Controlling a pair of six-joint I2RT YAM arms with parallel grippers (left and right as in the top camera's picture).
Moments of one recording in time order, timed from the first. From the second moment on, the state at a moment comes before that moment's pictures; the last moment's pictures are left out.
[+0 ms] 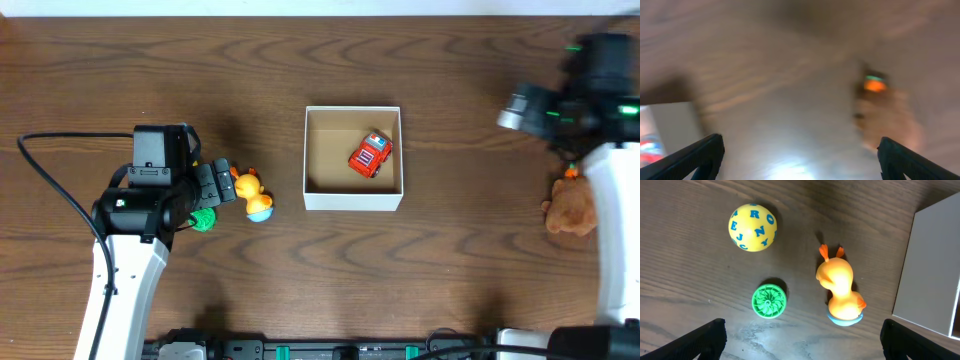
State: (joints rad) left arm -0.05 1.16 1.03 -0.94 -0.03 -0.28; right arm -0.19 1.51 1.54 -1.11 0.09 0.27
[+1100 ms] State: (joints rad) left arm -0.05 1.16 1.03 -0.93 -0.03 -0.28; right arm -0.56 1.86 1.34 -1.02 0.03 0.03
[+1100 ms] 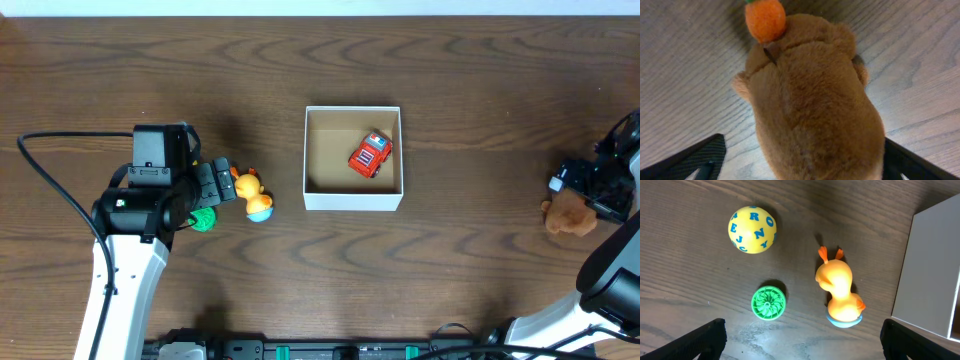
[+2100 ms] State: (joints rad) left arm -0.05 1.16 1.03 -0.93 -0.04 -0.28; right arm -0.18 1.65 1.38 -0.95 -0.12 0.08
